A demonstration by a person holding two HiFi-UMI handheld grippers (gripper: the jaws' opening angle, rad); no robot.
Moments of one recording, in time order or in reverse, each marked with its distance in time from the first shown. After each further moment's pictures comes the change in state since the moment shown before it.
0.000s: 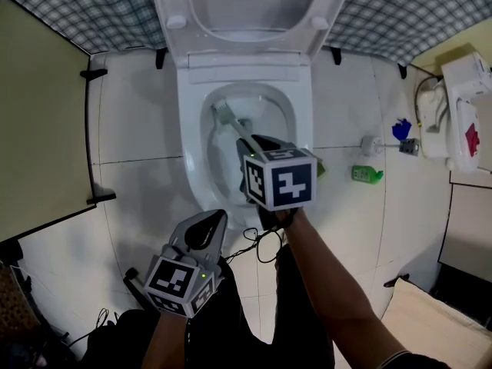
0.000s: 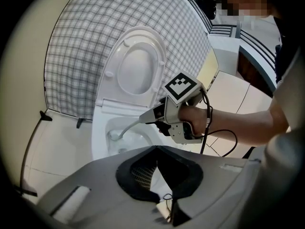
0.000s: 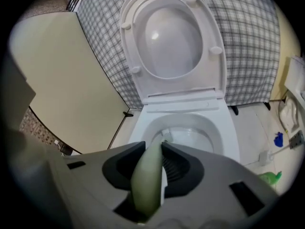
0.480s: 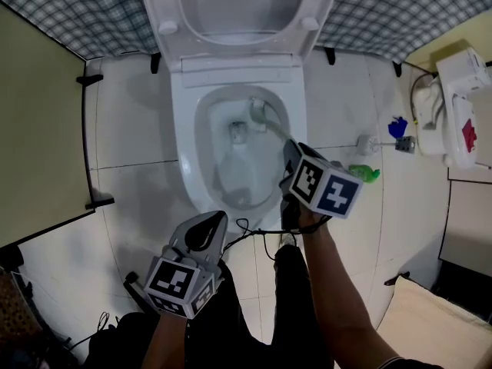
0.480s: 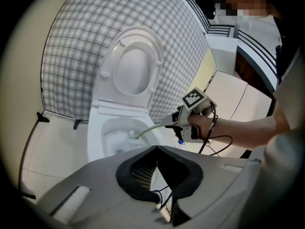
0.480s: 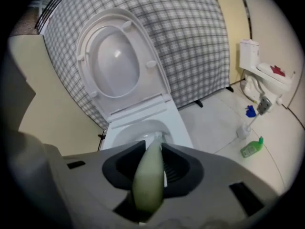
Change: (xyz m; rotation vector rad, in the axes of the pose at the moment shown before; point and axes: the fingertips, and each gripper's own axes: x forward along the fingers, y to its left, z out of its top) left arm 0.005 -0.009 0.003 0.017 0.003 -0.023; right arm -0.053 -0.108 -0.021 0.356 -0.155 -0.225
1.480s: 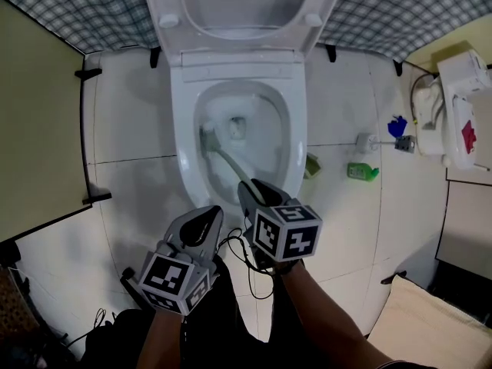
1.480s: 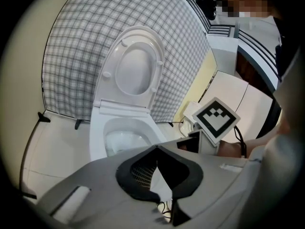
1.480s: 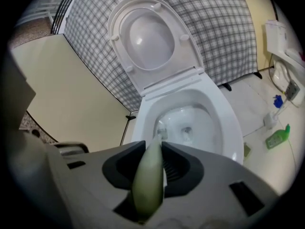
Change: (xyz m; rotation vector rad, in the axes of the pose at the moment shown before) left arm -0.001 0.007 0.001 -0.005 -0.002 0.008; right arm -0.020 0.088 -0.106 -0.122 0.146 0.283
